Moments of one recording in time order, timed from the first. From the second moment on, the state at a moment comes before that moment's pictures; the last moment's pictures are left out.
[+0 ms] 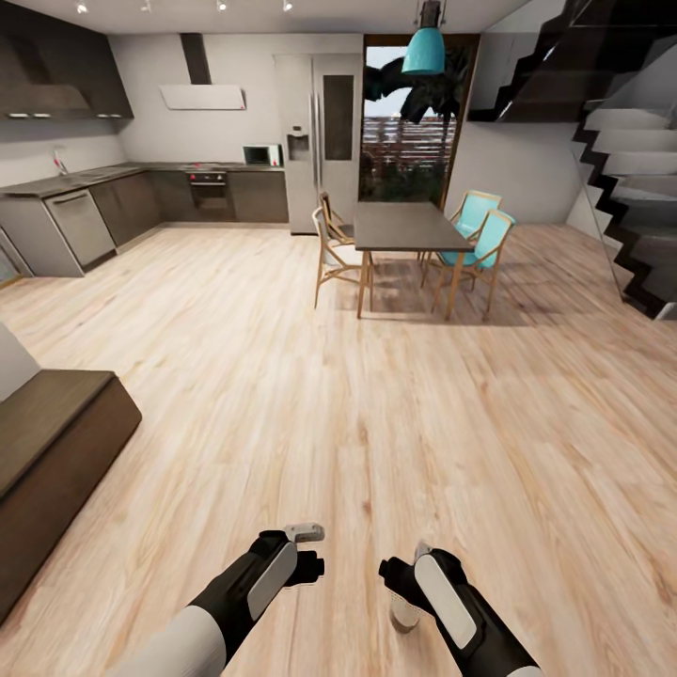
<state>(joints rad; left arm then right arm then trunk) -0.61 -0.14 -0.47 -0.60 0.68 0.62 0.41 -0.43 0.09 0.25 -0.88 -0.88 0.58 -0.60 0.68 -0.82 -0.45</state>
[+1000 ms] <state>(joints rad) -0.61 -0.14 -0.47 -0.60 0.68 0.62 0.41 -0.43 0.09 0.25 -0.88 -0.88 0.58 -0.60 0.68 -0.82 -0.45</state>
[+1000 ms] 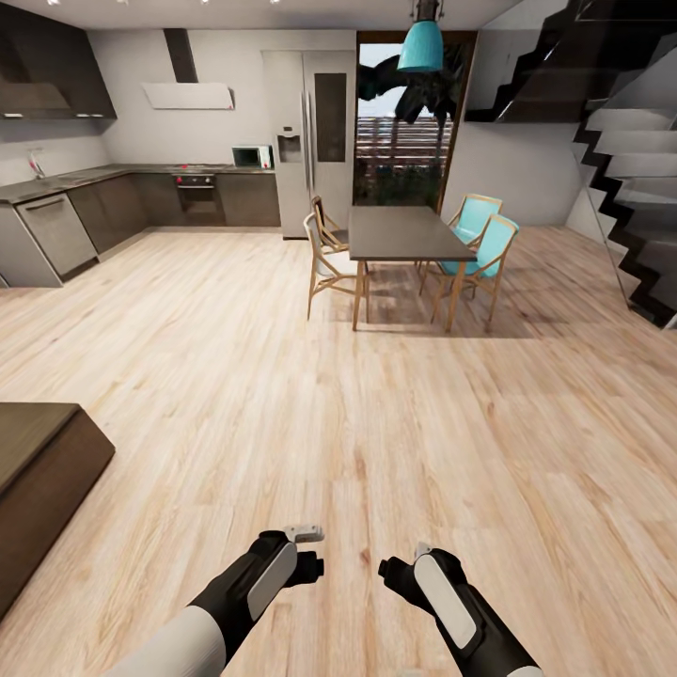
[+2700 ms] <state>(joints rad) -0.61 -0.14 -0.37 -0.66 0.68 0.62 0.55 -0.43 0.09 0.25 -0.87 -0.88 0.58 -0.60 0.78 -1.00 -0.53</state>
